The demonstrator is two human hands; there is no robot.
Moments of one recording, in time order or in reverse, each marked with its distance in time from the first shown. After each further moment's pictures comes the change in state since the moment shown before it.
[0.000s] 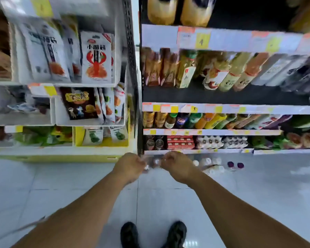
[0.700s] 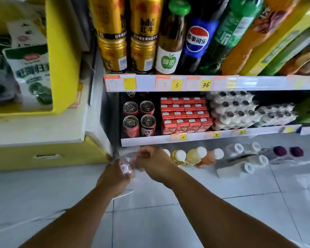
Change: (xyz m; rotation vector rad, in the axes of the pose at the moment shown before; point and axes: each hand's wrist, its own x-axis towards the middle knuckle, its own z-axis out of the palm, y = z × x) left_hand 0.401 -0.244 0.254 0.306 0.053 0.077; right_hand 0.340 0.241 0.176 0.191 0.049 -0.068
